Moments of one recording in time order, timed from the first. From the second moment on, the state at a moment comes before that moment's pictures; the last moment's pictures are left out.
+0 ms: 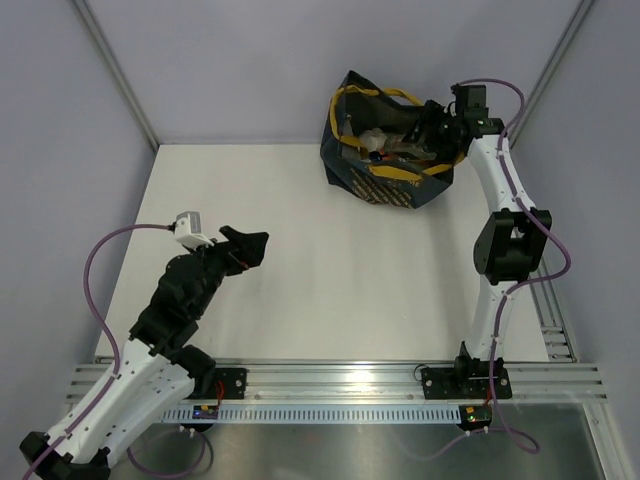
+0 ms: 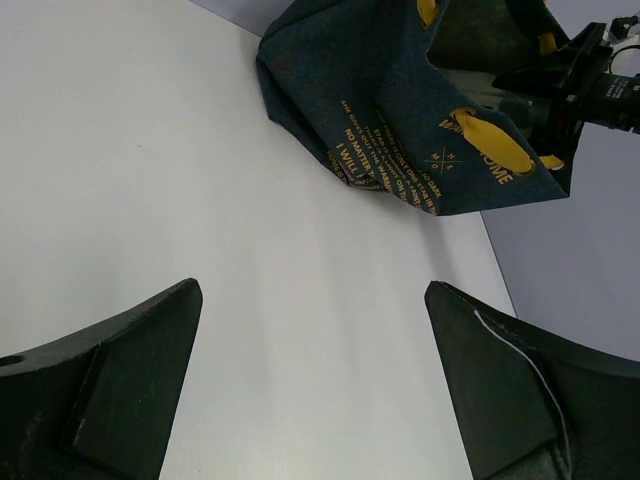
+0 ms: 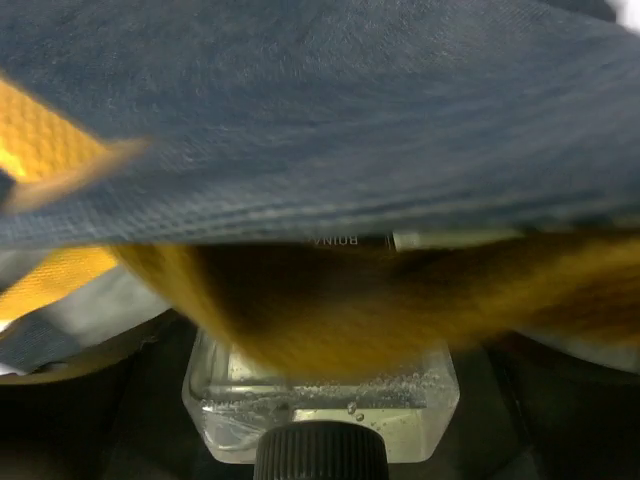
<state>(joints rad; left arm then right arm) -0.55 0.54 0.56 -0.17 -0.24 -0.70 0.03 2.07 2.06 -0.68 -0.30 0.49</state>
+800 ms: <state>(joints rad) -0.54 0.70 0.64 -0.19 -0.23 -0.62 0.00 1.38 1.67 -0.67 0.00 -0.01</state>
